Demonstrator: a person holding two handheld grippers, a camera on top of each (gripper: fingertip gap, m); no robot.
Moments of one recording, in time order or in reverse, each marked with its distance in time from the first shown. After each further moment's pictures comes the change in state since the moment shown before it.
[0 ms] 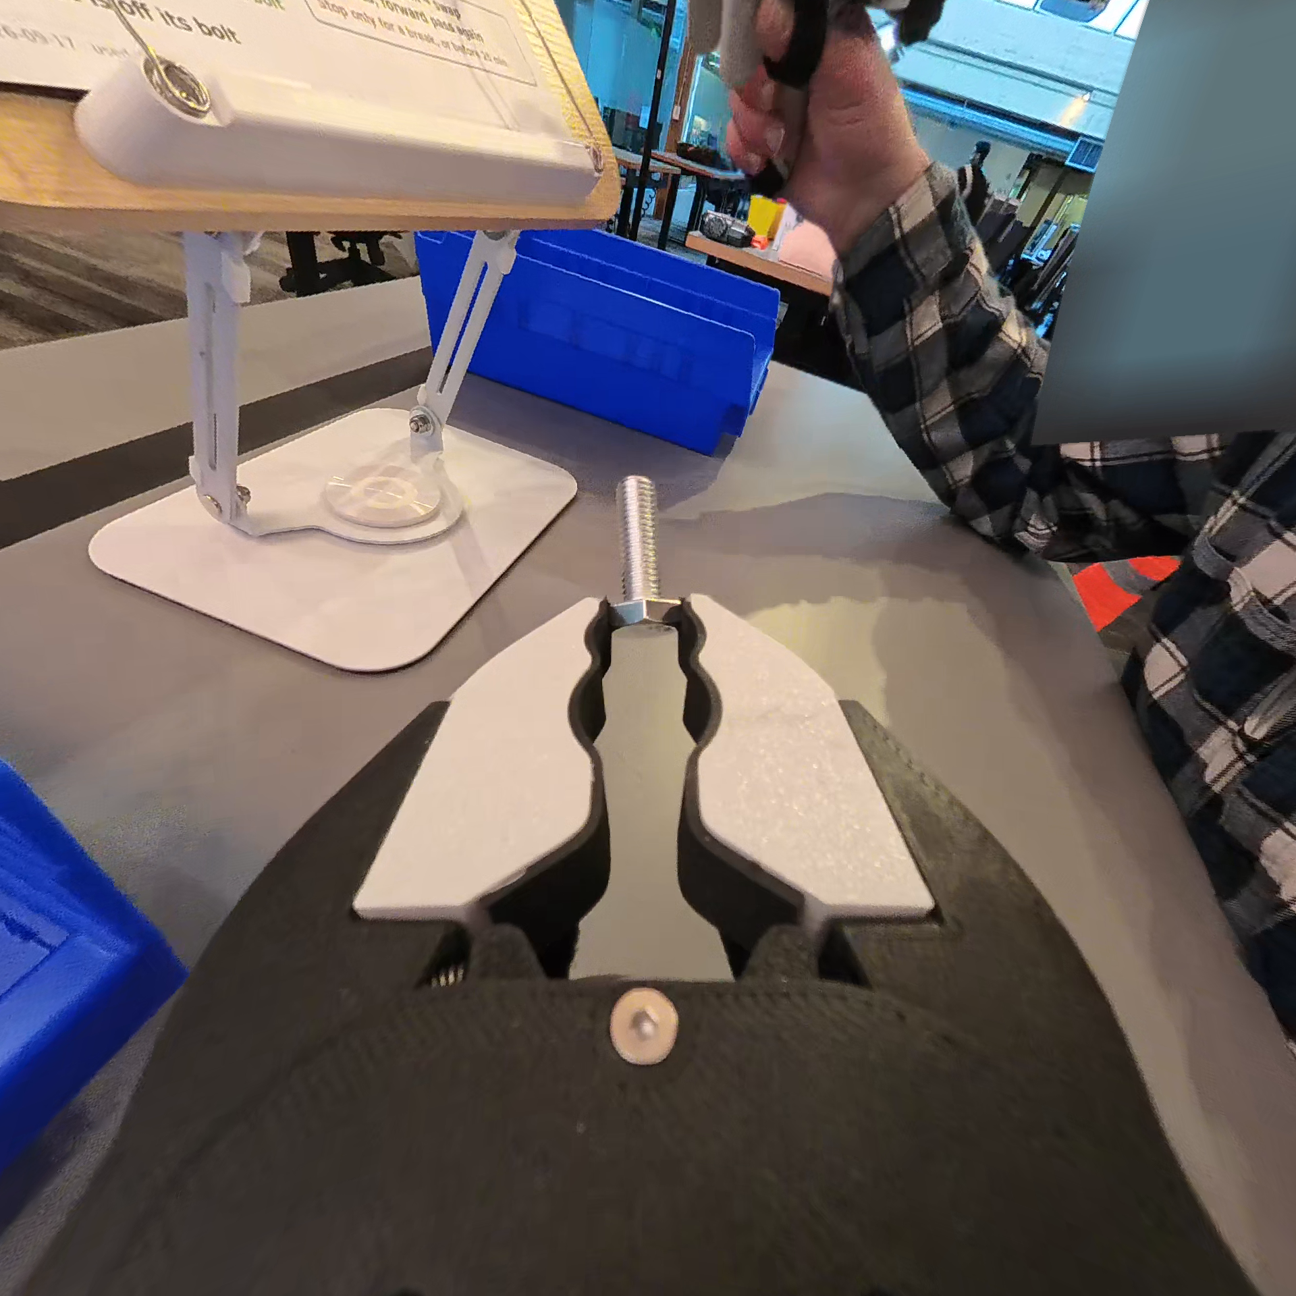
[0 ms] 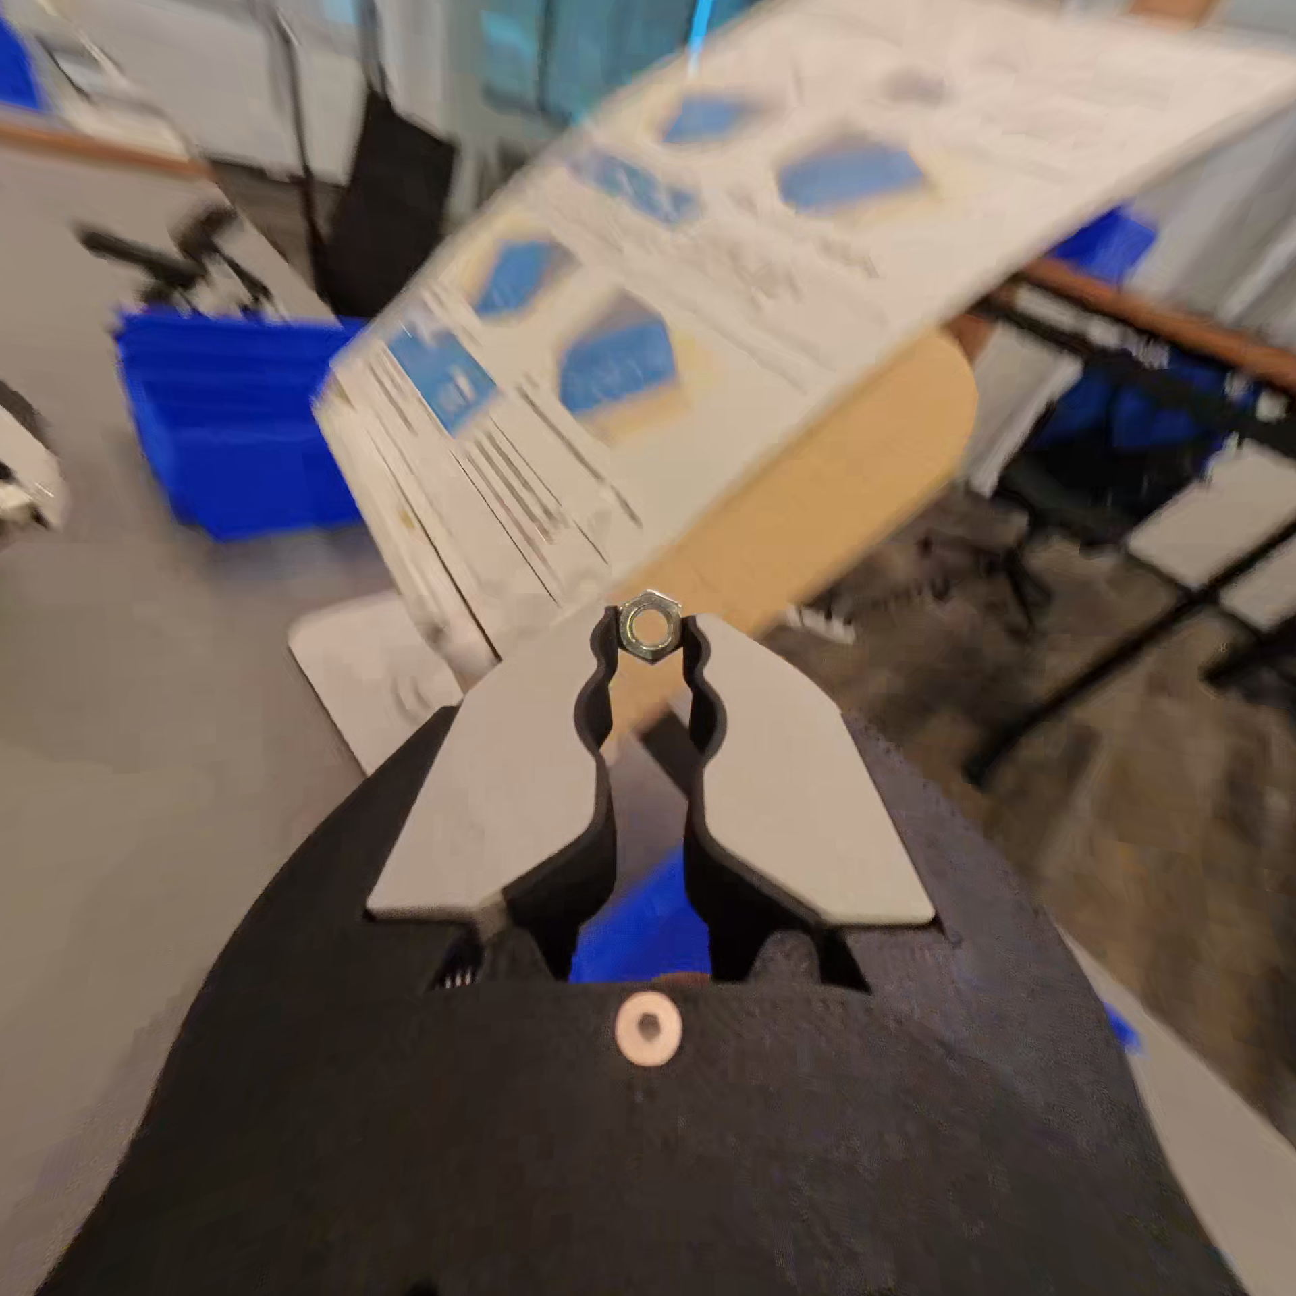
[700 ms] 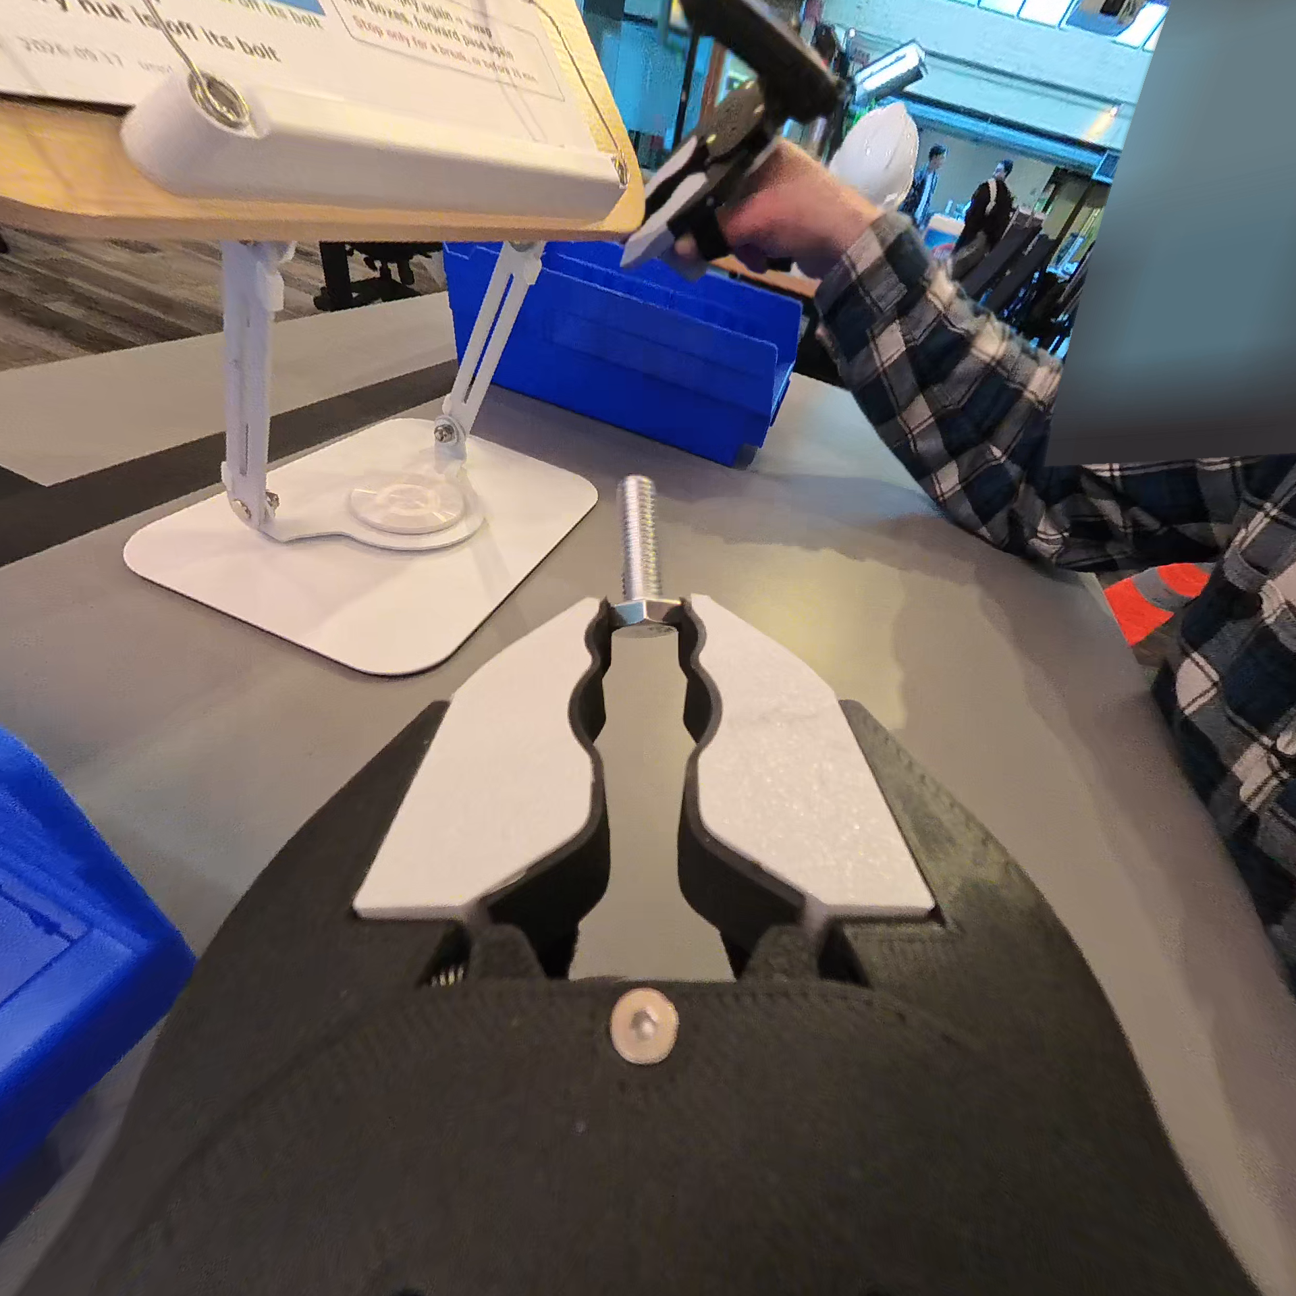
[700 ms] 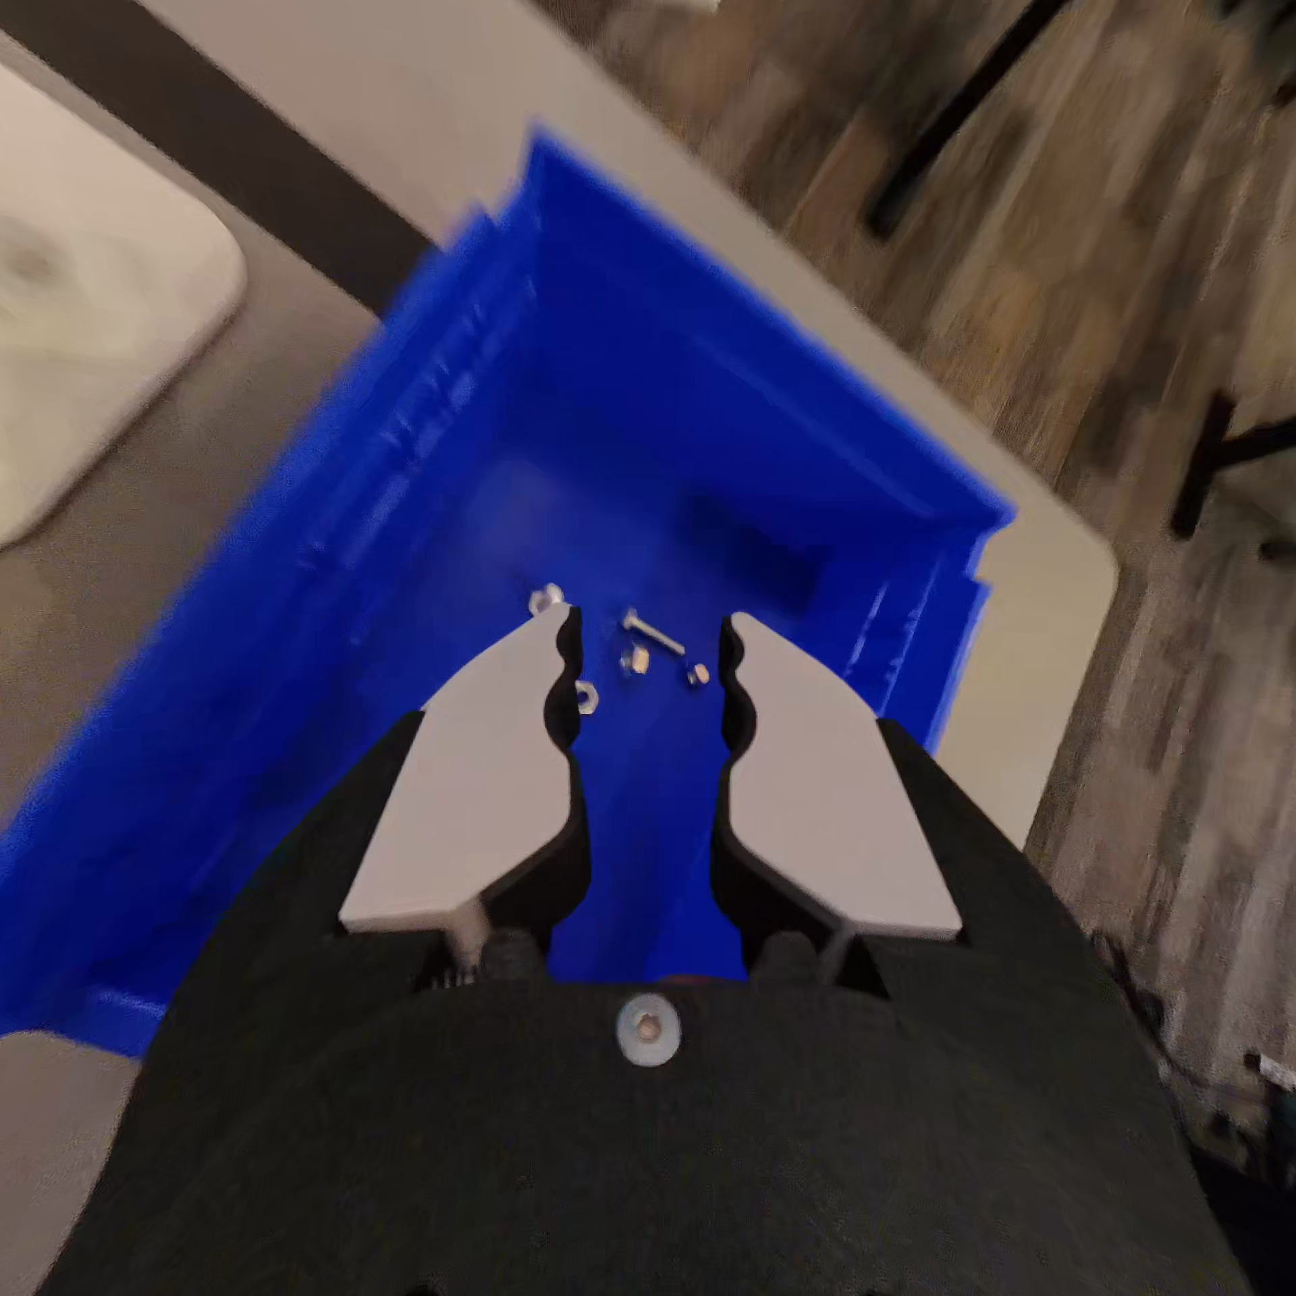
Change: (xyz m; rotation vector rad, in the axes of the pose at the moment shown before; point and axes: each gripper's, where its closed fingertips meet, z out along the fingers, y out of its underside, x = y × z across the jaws) left arm -0.005 0.000 0.001 0.023 -0.034 0.007; right arm 0.099 0.193 -0.033 -0.813 0.288 0.146
